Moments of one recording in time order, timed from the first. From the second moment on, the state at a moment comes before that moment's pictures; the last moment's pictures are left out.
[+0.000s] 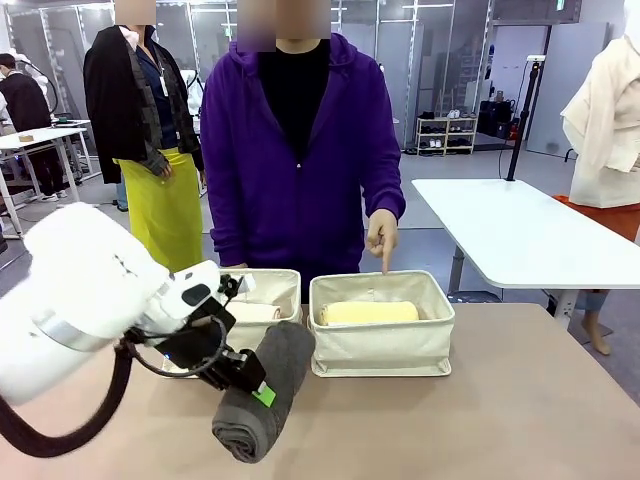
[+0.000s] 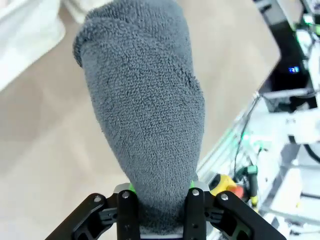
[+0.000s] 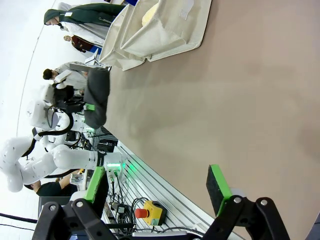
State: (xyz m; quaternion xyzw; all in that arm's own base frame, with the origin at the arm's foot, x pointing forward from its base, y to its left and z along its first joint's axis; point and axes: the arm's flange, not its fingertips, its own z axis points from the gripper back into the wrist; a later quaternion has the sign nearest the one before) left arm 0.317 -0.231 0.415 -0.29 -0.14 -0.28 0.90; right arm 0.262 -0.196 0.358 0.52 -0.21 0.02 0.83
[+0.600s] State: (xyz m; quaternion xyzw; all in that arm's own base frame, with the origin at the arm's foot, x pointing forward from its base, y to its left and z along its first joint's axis) left arm 0.307 -0.224 0.431 -0.28 -0.14 -0.33 0.89; right arm 0.262 -0.196 0.358 0.52 -0.21 0.02 0.83
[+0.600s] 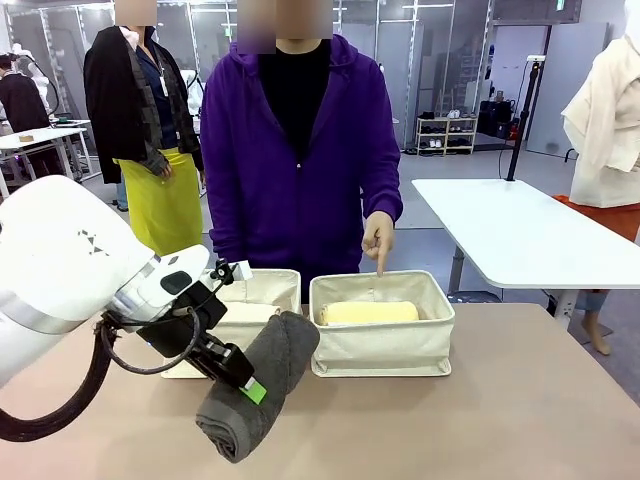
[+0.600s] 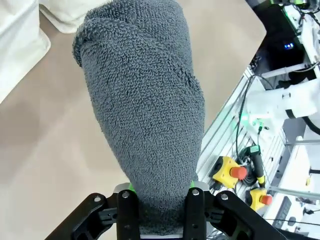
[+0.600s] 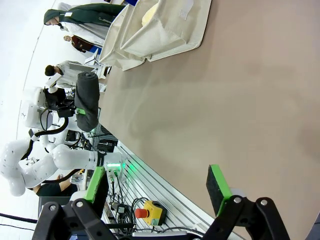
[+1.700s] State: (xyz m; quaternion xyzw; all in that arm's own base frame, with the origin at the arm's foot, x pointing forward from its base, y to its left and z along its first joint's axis) left arm 0.399 -0.313 0.510 -0.05 -0.23 -0.68 0.70; right arm 0.262 -0.196 0.358 0.52 -0.21 0.02 0.83
